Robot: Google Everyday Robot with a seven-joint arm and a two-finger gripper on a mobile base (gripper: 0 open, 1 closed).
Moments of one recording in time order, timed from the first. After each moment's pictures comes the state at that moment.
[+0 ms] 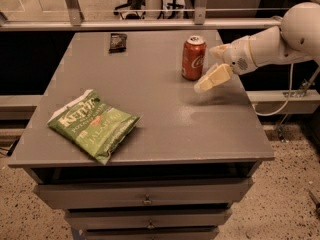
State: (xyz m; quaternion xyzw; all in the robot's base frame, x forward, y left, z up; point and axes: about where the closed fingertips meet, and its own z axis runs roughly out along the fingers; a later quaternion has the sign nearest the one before) arm 0.667 -0.153 0.864 -0.49 0.74 0.22 0.40
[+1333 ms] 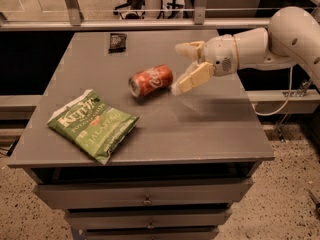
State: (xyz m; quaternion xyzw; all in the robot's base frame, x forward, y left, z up) arm 0.593 -0.053 0.920 -0.53 0.62 0.39 0.43
